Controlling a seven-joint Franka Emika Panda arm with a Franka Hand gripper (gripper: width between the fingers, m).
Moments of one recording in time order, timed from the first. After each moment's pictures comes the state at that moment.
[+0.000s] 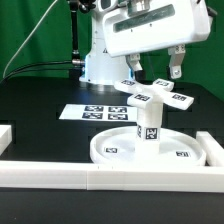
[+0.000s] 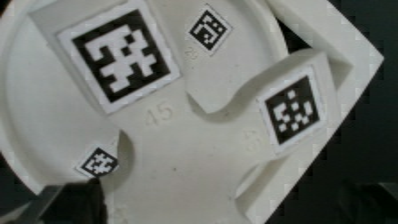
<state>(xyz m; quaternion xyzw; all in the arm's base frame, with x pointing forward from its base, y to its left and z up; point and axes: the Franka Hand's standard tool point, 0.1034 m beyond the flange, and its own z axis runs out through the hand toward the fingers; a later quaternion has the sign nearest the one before) 0.567 0.047 0.128 -0.92 0.38 -0.05 0.10</state>
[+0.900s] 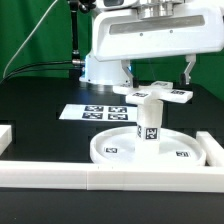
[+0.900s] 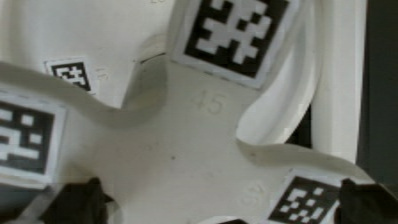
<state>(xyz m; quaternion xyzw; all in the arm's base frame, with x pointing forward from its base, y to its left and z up) 0.568 0.048 0.124 -0.99 0.07 -0.07 0.06</state>
